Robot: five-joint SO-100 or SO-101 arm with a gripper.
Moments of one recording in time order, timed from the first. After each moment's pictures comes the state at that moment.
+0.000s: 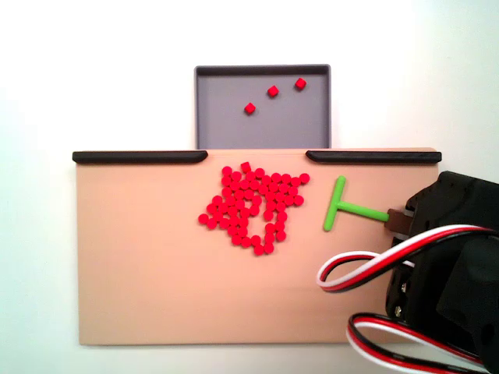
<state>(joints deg) 22.5 64.0 72.8 75.5 -184.3</state>
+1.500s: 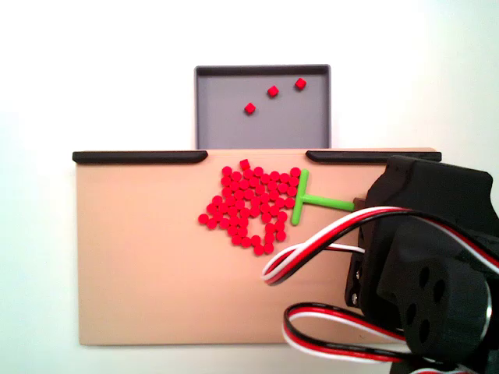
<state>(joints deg) 17.1 62.9 71.8 75.8 -184.3</state>
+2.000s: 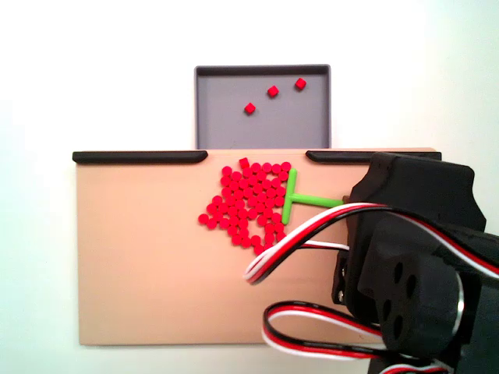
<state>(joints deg) 15.5 62.8 71.8 75.8 -184.3</state>
